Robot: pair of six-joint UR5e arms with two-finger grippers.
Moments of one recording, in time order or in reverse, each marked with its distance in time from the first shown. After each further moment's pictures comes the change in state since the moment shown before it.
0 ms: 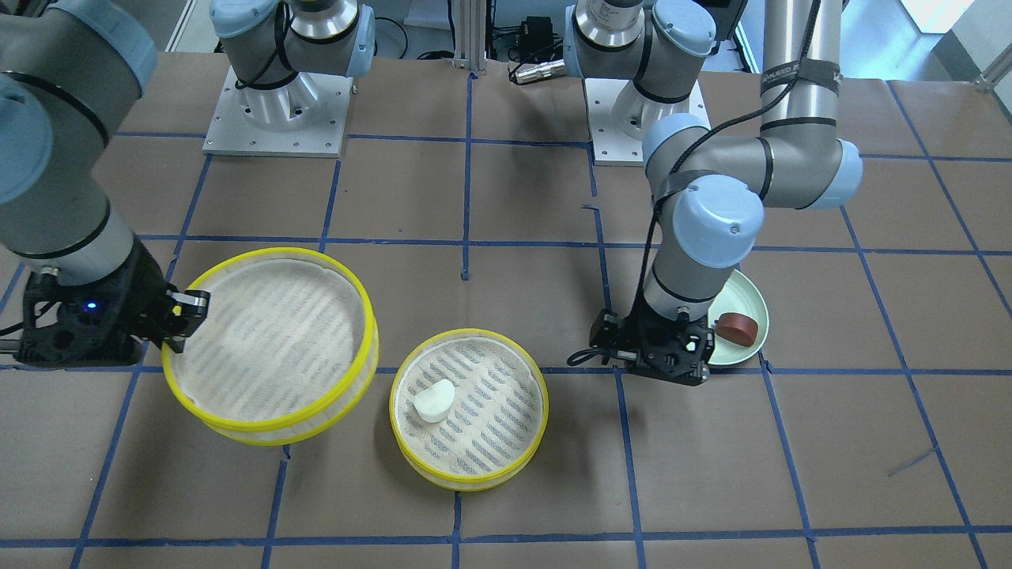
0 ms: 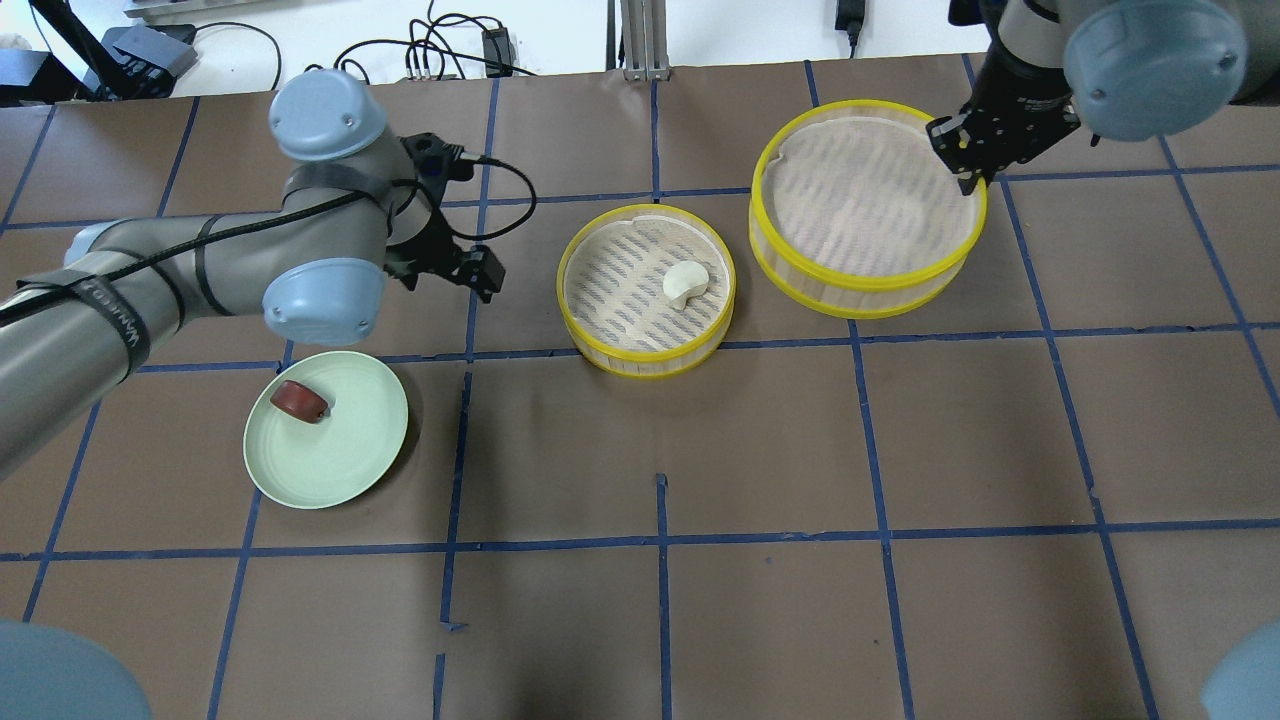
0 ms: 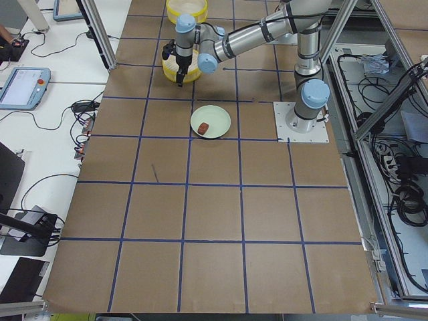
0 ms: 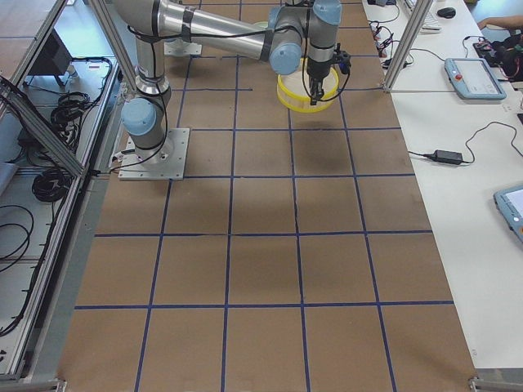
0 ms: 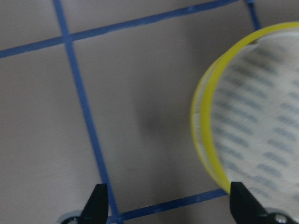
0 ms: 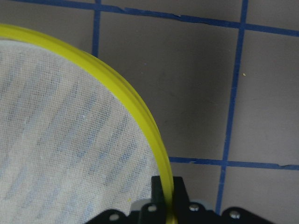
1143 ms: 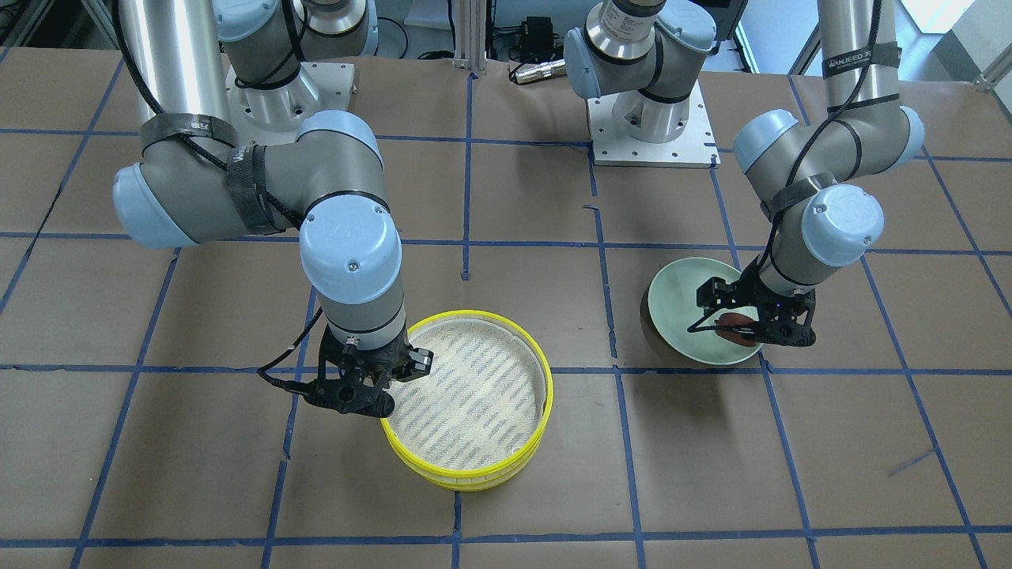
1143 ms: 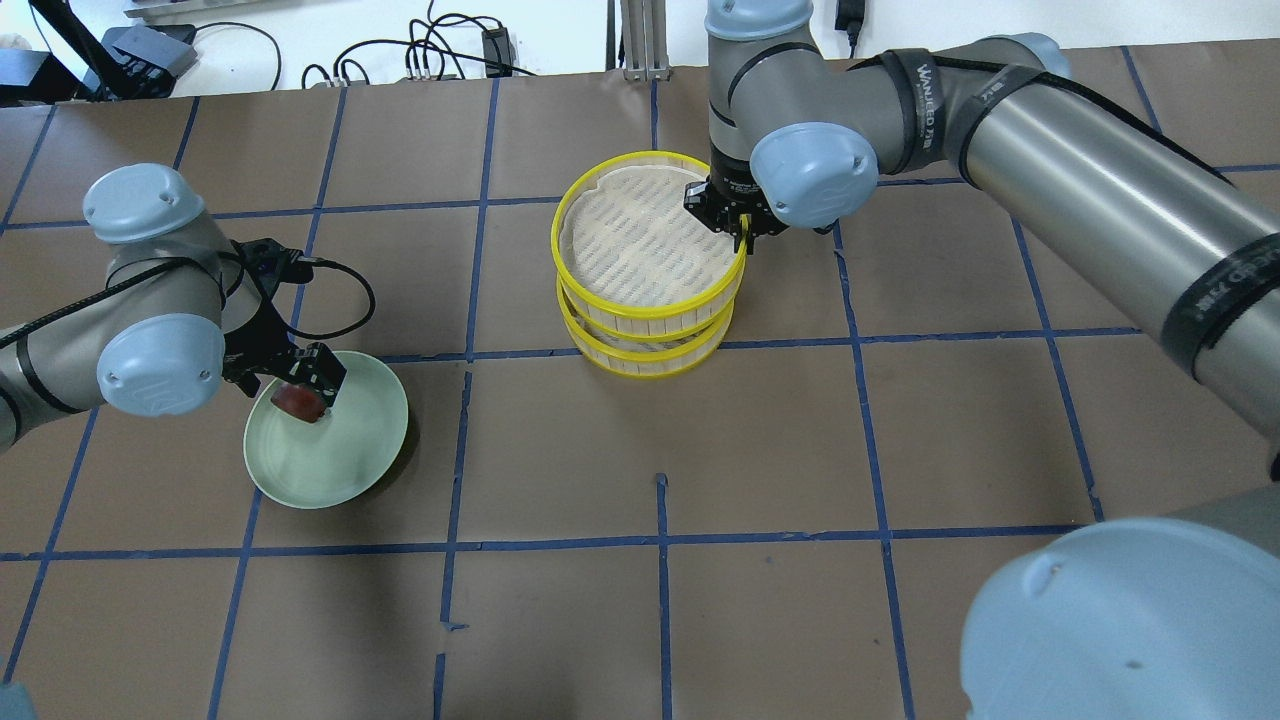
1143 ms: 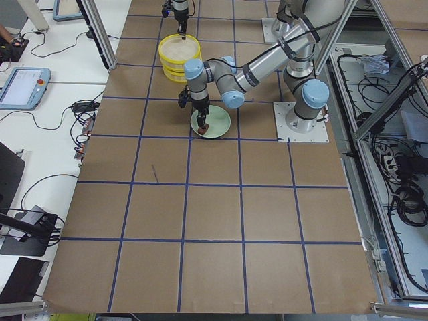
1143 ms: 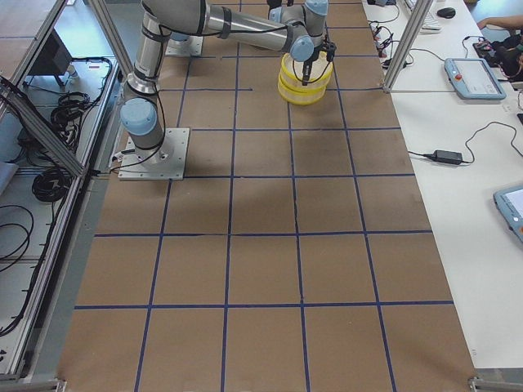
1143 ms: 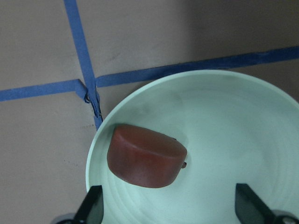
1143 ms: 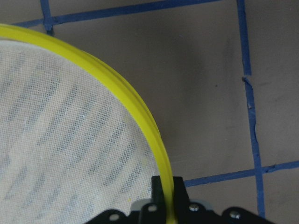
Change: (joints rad) left arm 0.265 0.046 -0.143 -0.096 0.119 0.164; right arm 0.304 0.220 -0.042 -0.127 -0.003 0.511
